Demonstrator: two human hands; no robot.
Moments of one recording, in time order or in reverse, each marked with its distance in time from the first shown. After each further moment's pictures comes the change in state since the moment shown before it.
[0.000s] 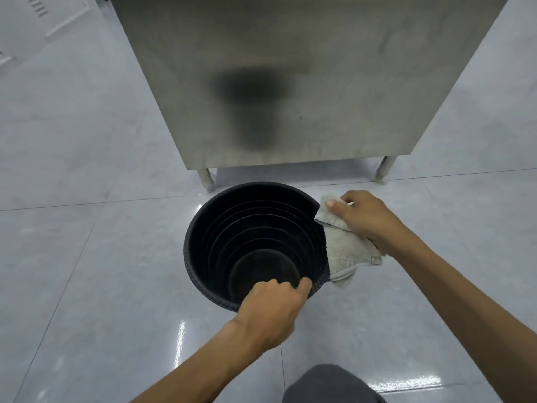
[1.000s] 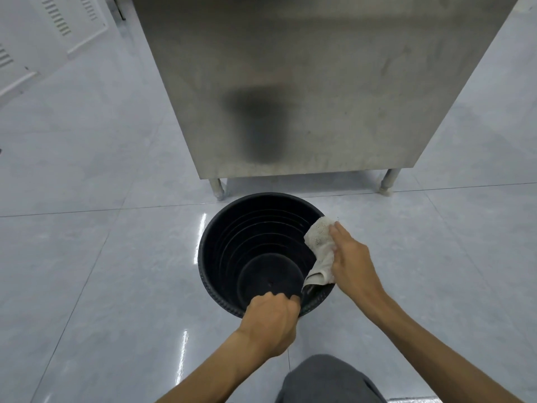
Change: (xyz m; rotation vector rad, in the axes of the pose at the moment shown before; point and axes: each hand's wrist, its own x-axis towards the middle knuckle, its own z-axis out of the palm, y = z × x) left_hand -0.020 -0.004 0.005 0.030 -0.091 -0.122; right_hand -0.060 0.014 0.067 0.030 0.088 -0.200
